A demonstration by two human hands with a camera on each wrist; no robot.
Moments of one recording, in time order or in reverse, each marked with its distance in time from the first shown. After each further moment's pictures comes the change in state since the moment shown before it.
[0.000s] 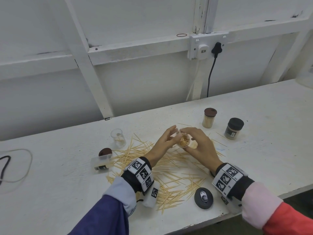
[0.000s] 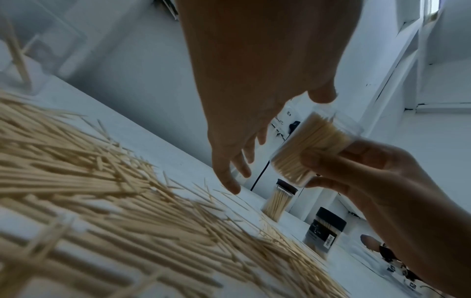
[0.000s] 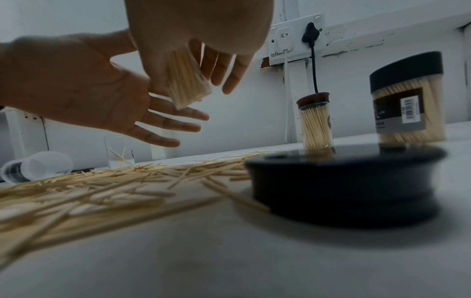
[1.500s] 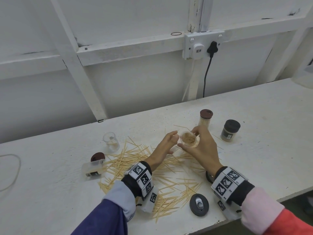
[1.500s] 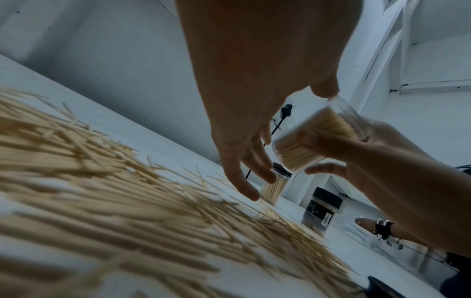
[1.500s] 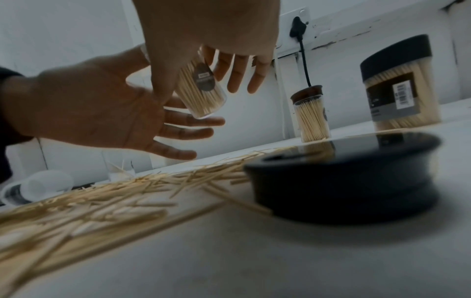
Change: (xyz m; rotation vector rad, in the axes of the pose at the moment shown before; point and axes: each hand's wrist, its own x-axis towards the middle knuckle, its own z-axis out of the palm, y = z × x) left_hand 0.013 -0.005 0.015 -0.019 -0.051 -0.036; right_hand 0.003 0.004 -0.011 -0.077 0.144 0.221
